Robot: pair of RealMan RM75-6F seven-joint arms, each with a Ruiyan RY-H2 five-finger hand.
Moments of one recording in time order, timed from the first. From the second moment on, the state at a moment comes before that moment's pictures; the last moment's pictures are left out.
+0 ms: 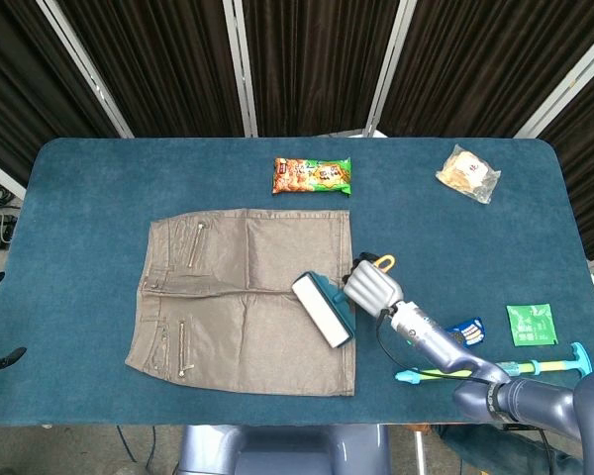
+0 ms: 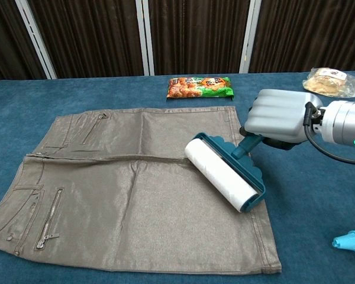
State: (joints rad) left arm -0.07 -0.94 -0.04 -1.77 1.39 1.42 0.08; right arm 0.86 -1.48 0.00 -1.34 -1.40 0.87 -0.88
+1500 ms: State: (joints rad) left arm -0.07 -0.93 -0.03 -1.77 1.41 1.42 0.05; right arm 0.83 -1.46 -0.02 -1.31 -1.31 0.85 -0.97
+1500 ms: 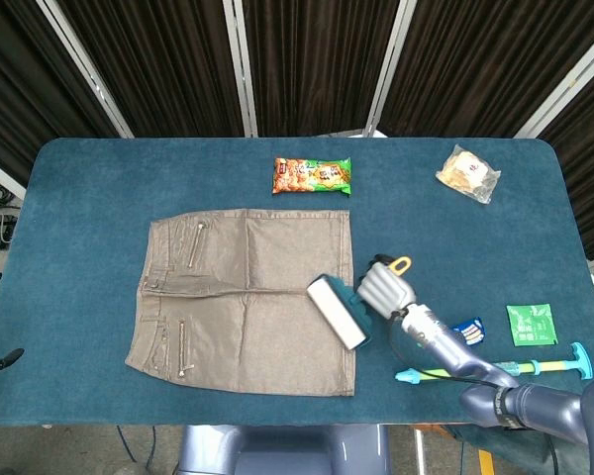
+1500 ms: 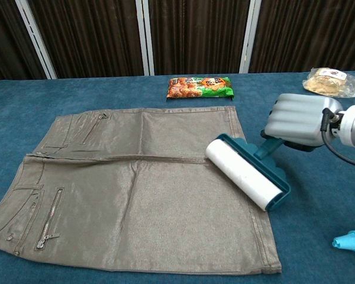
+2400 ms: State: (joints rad) left arm -0.07 -0.93 -0.03 -1.78 1.40 1.42 0.07; right arm 0.73 -1.46 0.06 -1.13 -1.12 0.87 -0.77
